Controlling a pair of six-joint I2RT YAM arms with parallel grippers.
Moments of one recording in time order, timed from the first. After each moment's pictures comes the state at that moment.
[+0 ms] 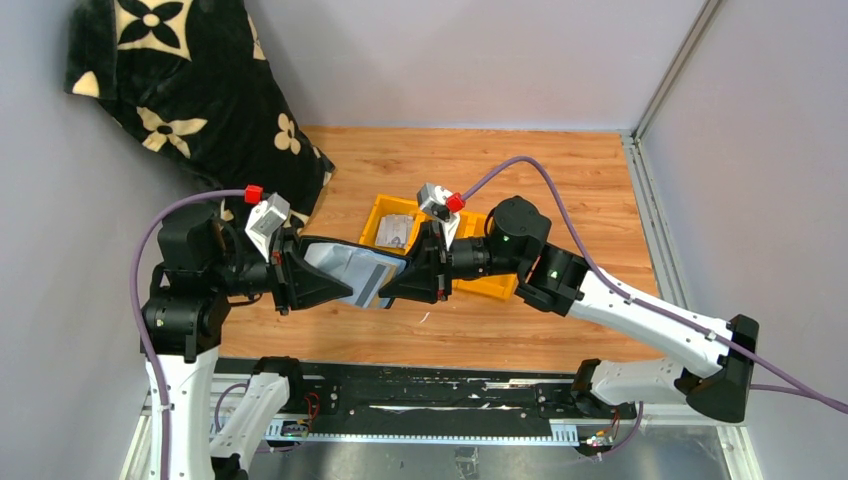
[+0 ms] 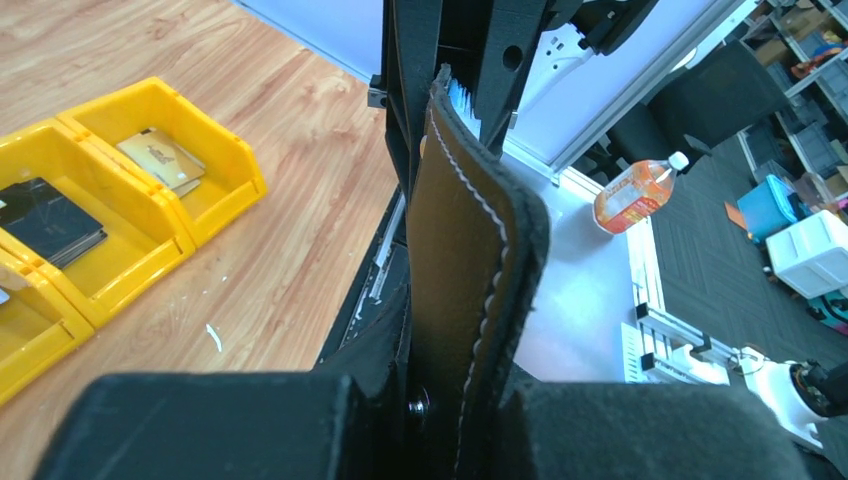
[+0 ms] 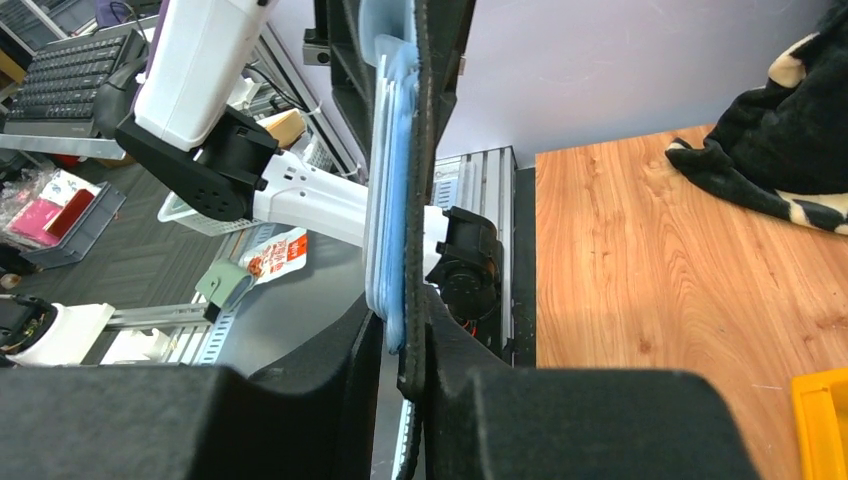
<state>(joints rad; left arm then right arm) -0.03 0.73 1.26 -0.92 1.35 -0.10 1.07 1.17 1.15 0.09 -0.64 0.35</state>
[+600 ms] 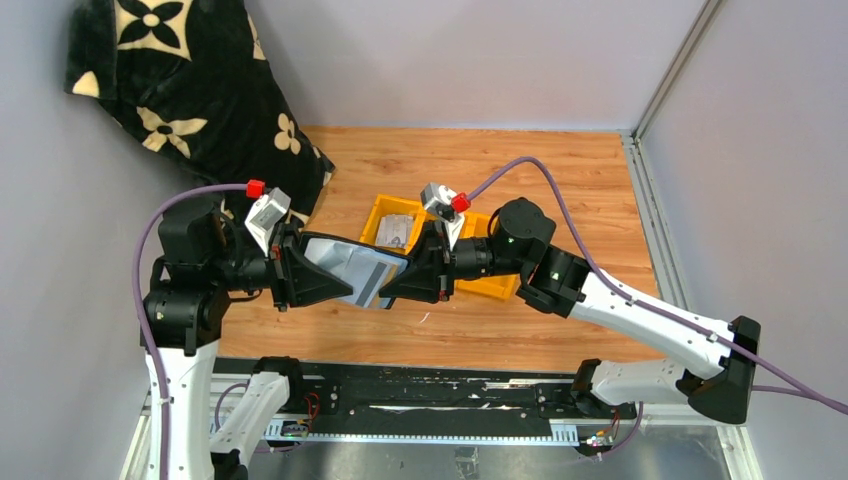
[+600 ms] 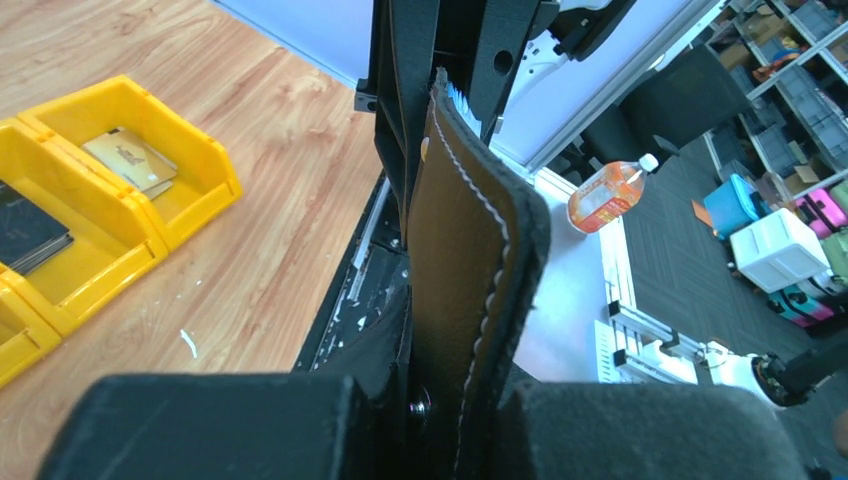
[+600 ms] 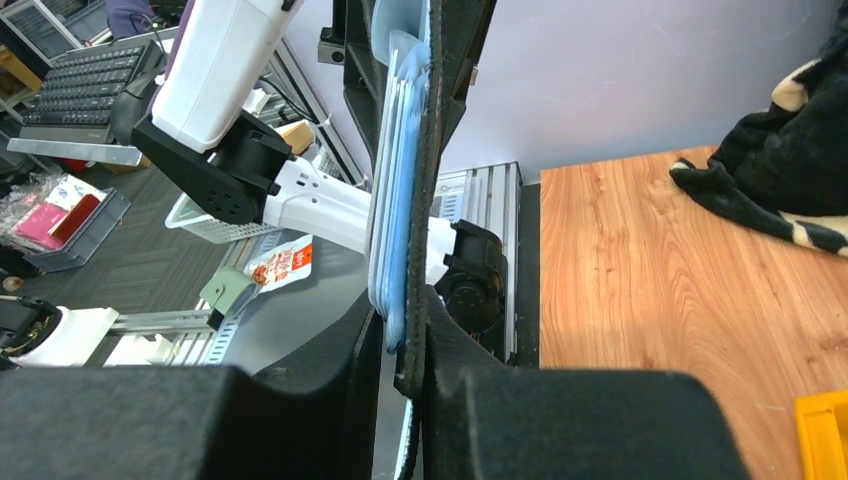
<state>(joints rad) -0.03 0.75 1.28 -0.92 1.38 -0.13 1.06 1.17 1.14 0.12 -0.65 0.36</state>
